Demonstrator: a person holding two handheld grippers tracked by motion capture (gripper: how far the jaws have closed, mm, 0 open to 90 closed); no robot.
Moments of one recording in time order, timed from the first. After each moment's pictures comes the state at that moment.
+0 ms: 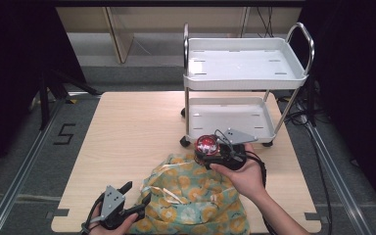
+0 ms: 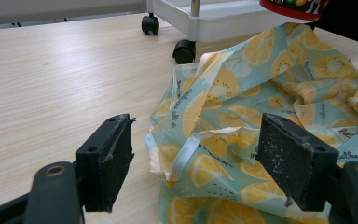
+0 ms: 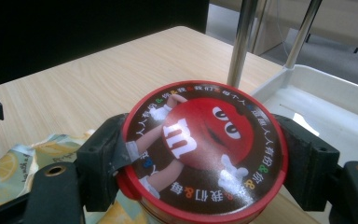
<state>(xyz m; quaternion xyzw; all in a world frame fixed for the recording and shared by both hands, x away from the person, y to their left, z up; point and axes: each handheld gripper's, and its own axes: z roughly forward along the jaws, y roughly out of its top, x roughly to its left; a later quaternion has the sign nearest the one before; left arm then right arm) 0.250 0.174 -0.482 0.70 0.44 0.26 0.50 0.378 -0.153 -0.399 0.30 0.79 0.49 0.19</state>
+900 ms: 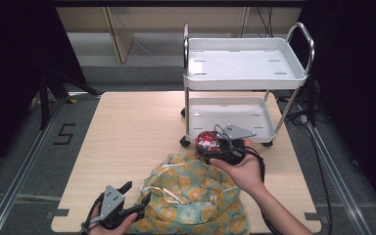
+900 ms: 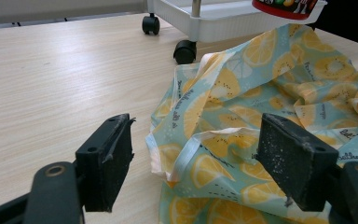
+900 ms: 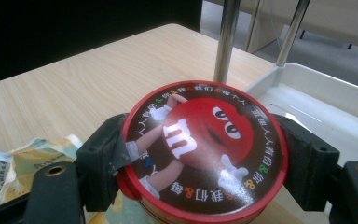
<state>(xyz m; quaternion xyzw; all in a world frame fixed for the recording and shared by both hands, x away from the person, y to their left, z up) 0.251 0.175 -0.482 0.70 0.44 0.26 0.49 0.392 -0.154 -0.401 0.32 0.79 0.48 0.19</state>
